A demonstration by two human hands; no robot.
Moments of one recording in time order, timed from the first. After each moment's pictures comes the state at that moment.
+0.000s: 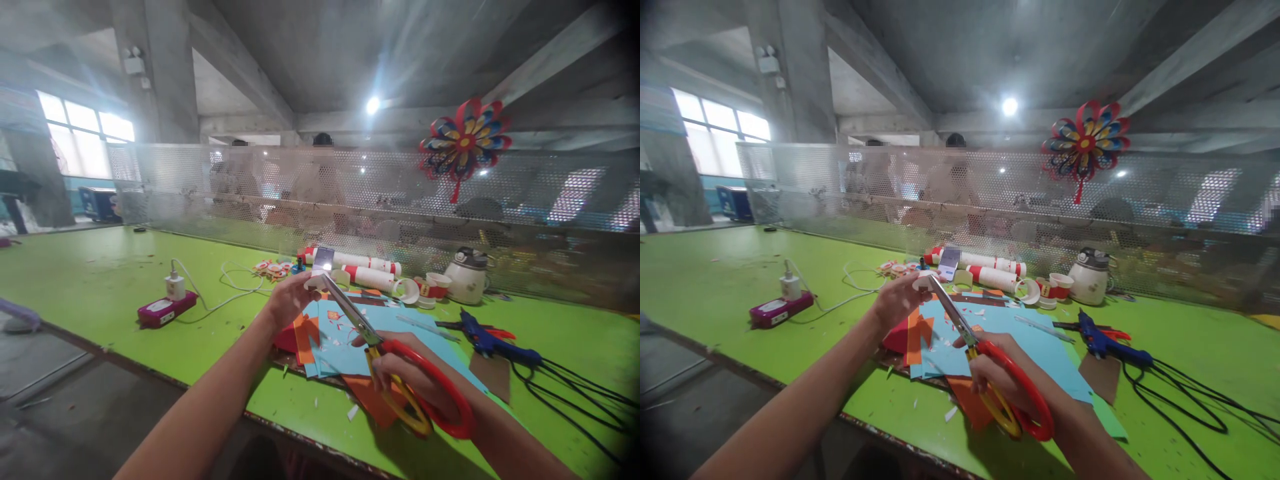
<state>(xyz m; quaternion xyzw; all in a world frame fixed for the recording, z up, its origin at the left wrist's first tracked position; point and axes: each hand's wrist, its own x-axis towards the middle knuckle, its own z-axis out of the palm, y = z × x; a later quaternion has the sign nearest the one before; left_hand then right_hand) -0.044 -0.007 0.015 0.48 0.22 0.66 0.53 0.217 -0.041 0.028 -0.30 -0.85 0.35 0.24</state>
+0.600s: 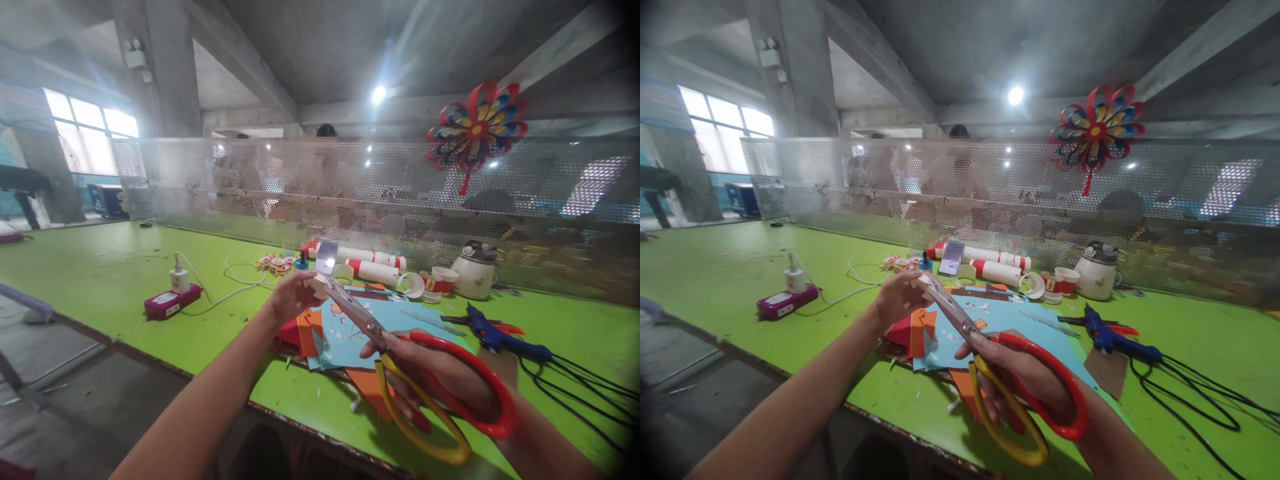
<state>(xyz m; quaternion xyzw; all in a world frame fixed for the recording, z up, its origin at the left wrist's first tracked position) -0.049 -0.012 0.011 0.43 0.25 0.62 0.61 0.222 -0.041 0.027 -0.23 -0.64 0.72 0.16</state>
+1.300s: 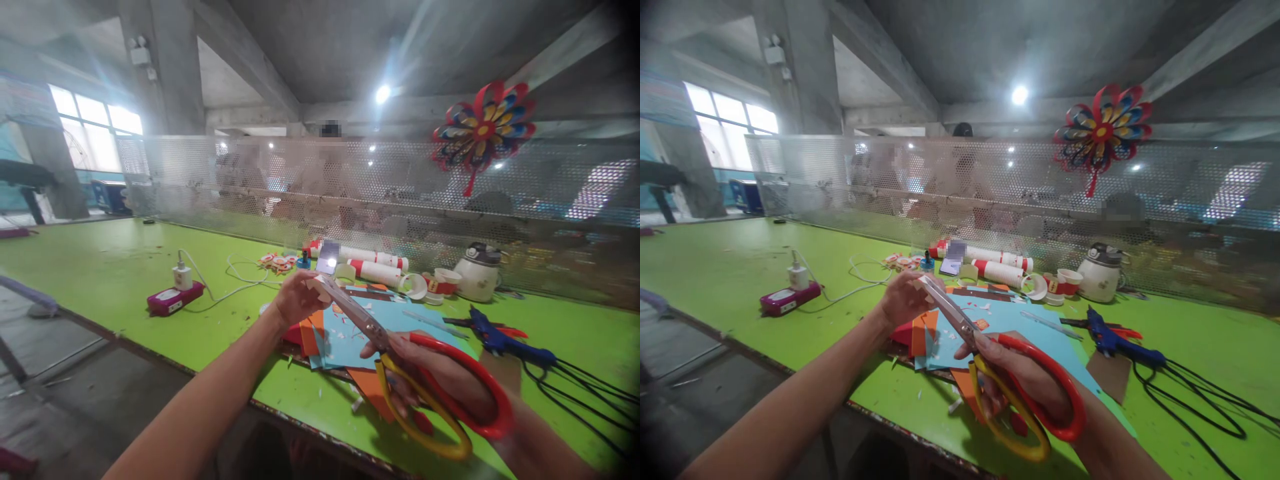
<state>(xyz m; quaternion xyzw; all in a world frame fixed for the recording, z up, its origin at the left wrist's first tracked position) -0.041 -0.015 0.009 0.38 0.21 0.63 0.64 0.222 -0.034 0.015 -0.20 -0.66 0.70 0.18</state>
